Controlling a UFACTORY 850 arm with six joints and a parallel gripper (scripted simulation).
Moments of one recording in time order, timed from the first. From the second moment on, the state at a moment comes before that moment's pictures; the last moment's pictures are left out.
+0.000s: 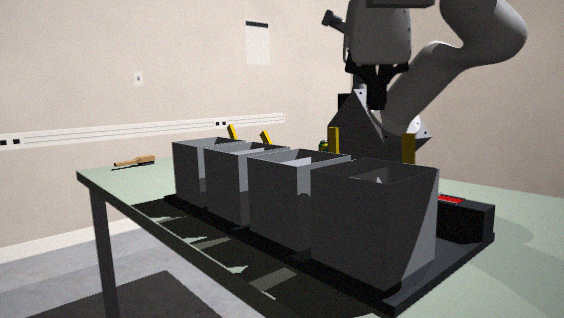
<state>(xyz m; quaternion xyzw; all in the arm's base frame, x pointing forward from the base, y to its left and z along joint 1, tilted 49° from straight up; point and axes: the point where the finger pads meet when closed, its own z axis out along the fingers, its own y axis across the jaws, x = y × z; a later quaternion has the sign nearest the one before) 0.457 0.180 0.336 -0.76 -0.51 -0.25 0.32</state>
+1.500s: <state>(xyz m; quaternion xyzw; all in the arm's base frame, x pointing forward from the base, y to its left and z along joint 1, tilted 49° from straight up) 0.502 0.059 0.205 -0.60 -0.69 -0.32 0.24</state>
